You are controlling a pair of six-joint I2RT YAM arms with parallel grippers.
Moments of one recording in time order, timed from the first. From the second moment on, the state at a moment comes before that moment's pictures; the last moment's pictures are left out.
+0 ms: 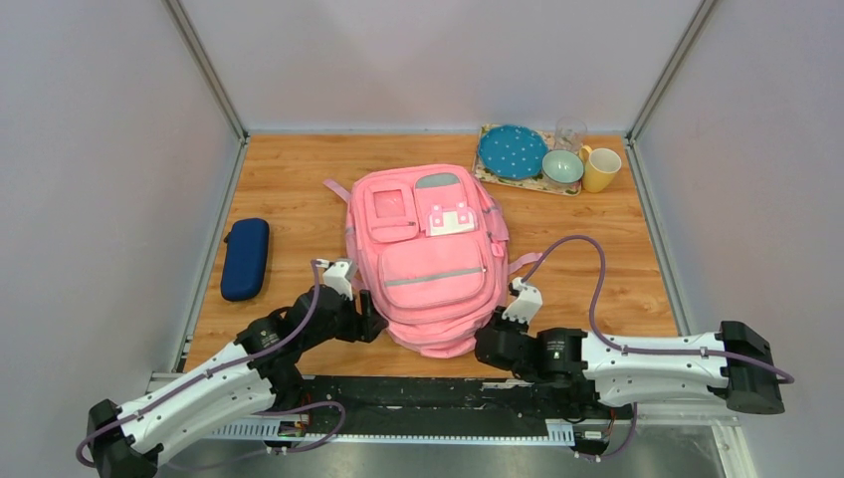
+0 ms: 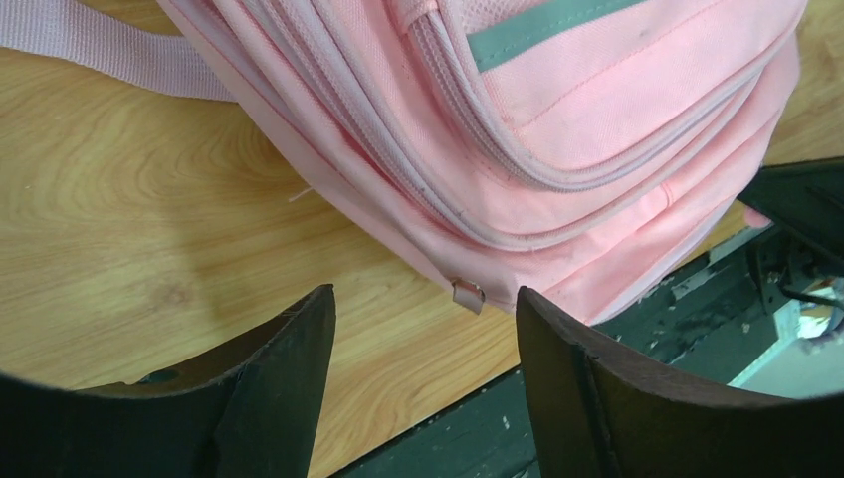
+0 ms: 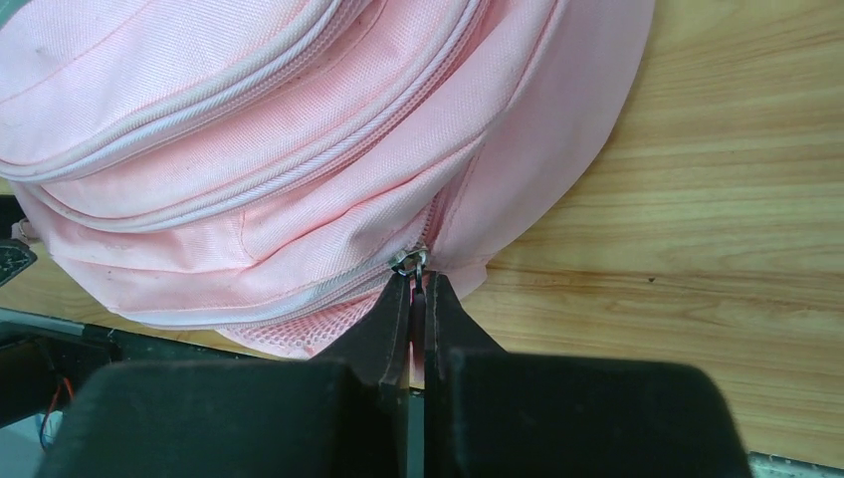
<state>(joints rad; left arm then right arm) -0.87 0.56 0.37 -0.45 -0.11 -0.70 1.41 0.94 0.51 -0.57 0.68 1.43</state>
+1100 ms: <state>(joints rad) -0.87 0.50 0.49 -0.65 0.04 -0.53 1.40 1.04 0.64 -0.54 0.66 1.23</state>
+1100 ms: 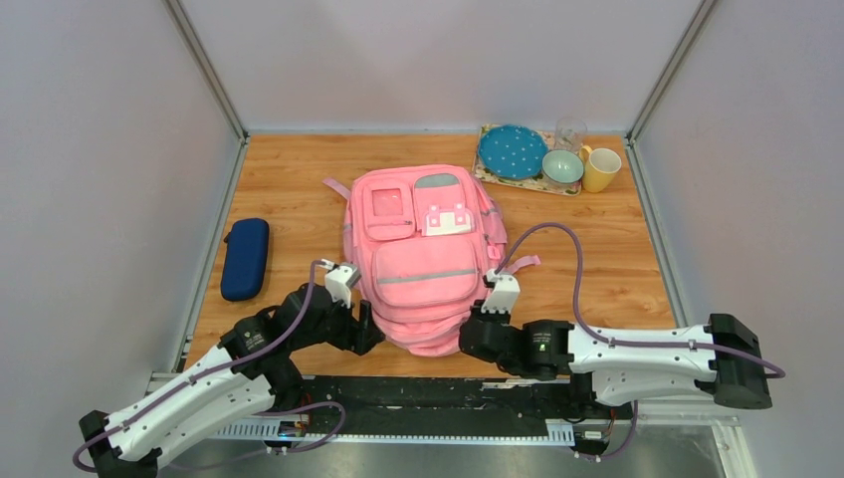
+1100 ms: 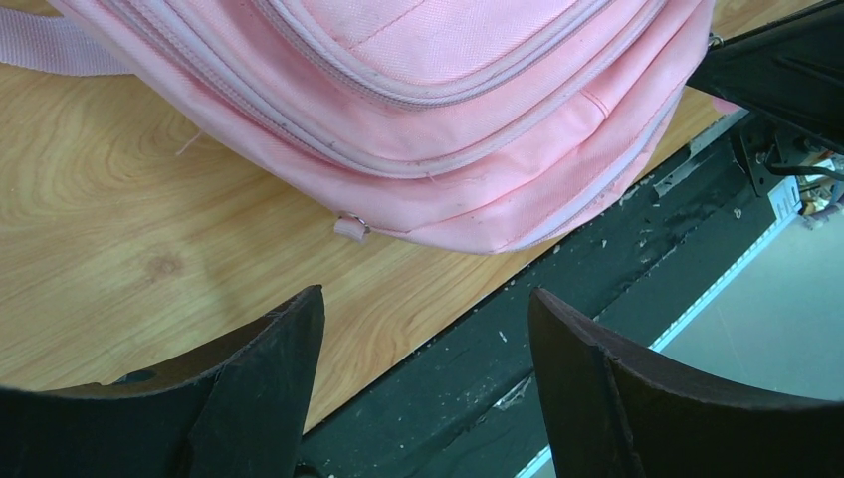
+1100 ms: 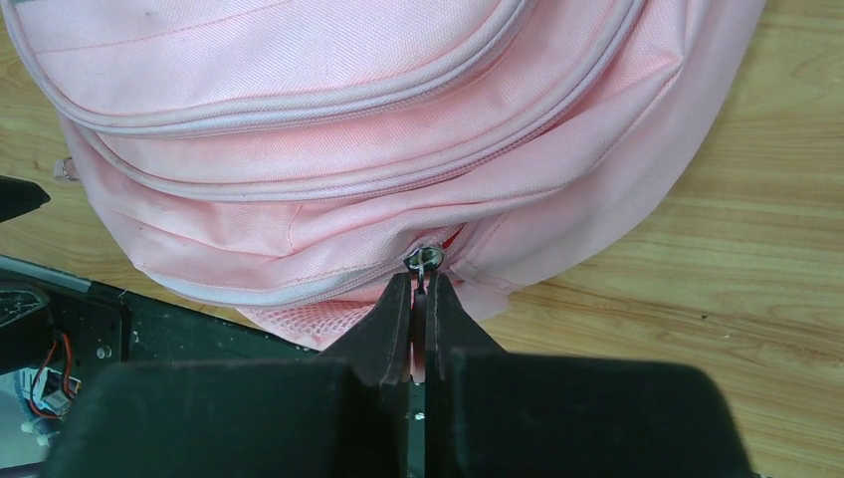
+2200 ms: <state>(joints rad) -0.98 0.62 0.28 -0.17 -0.03 -0.74 1.38 0.90 0.45 -0.39 0.62 1.23</state>
